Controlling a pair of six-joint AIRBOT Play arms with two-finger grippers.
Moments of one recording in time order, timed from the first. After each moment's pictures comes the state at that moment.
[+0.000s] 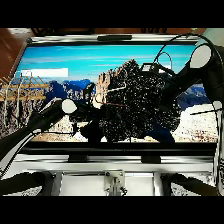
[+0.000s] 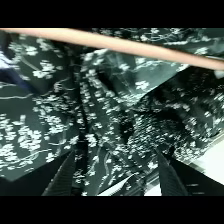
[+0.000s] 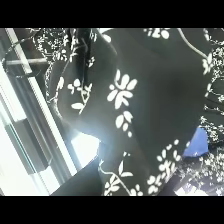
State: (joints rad) left arm -0.59 -1.36 1.05 0.87 -0.76 -1.63; right arm 0.18 -1.35 1.59 -1.32 1.74 0.59
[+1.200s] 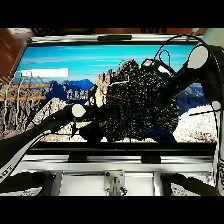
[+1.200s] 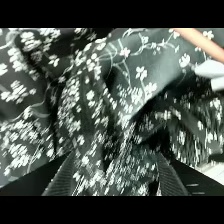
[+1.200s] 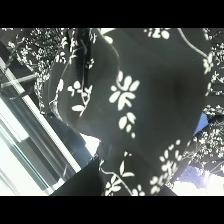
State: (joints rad) left arm -0.67 -1.44 1.05 0.81 -0.54 -1.75; right arm 0.19 -1.35 1.59 -1.34 1.70 0.78
